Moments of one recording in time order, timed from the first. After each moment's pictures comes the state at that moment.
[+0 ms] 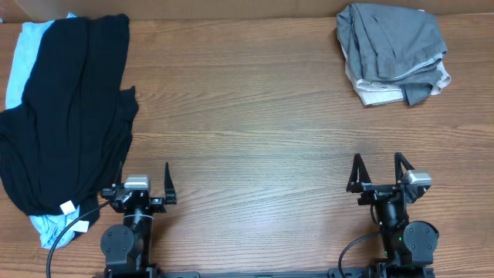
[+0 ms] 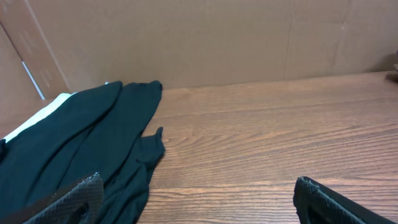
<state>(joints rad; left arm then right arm) 0.07 0.02 0.01 -0.07 0.05 0.08 -0.02 0.01 0.02 0.02 -0.11 0.23</state>
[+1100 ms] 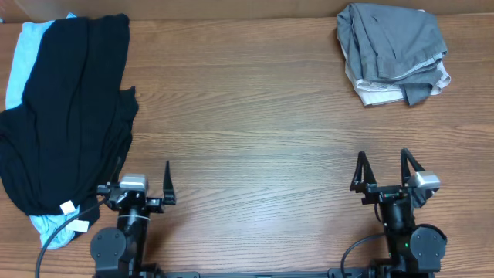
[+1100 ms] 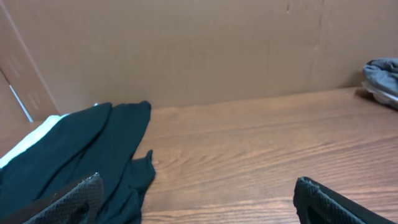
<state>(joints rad) 0.07 0.08 0.18 -0.15 0.11 0.08 -0.02 0.01 0.09 0.04 -0.13 0.23</state>
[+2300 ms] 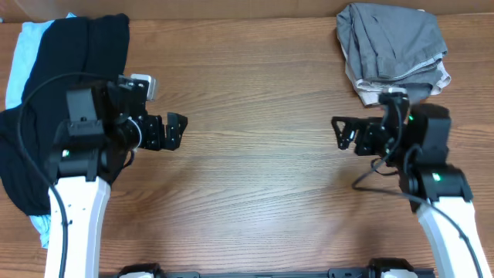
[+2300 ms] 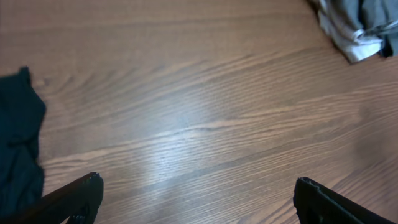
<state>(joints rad) 0.07 1.24 1.17 -0.83 0.42 0.08 -0.02 1.11 0.85 -0.47 -0.44 0.17</state>
